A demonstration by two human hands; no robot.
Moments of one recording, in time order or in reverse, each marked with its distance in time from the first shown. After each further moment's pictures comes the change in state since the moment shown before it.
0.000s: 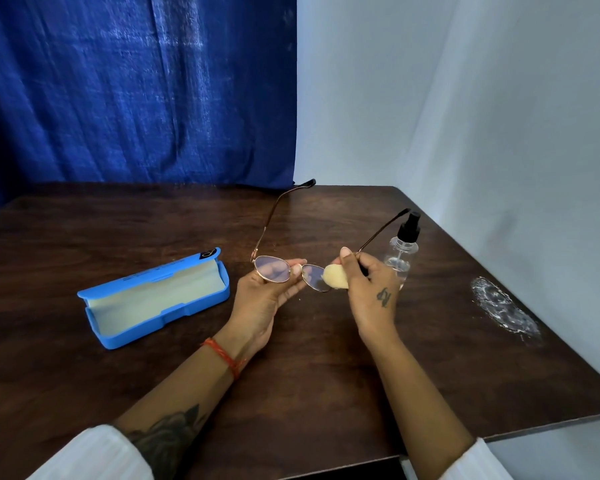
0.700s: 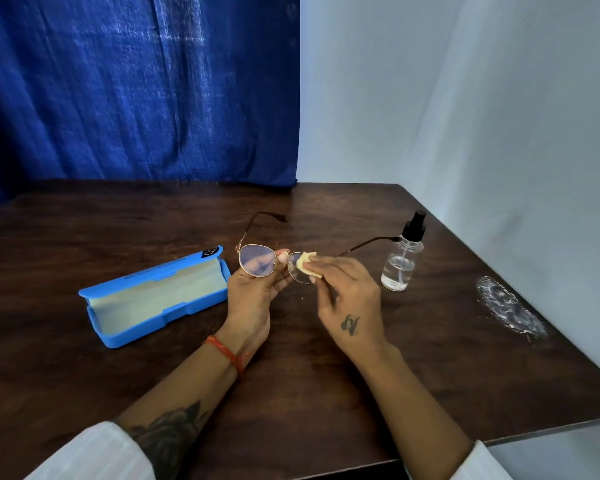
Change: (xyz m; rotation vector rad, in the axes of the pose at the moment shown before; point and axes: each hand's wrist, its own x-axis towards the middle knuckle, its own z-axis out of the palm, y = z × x) left_hand 0.006 0.002 -0.003 0.051 0.093 0.152; right_hand -0.018 0.003 0.010 -0.298 -0.065 -0.718
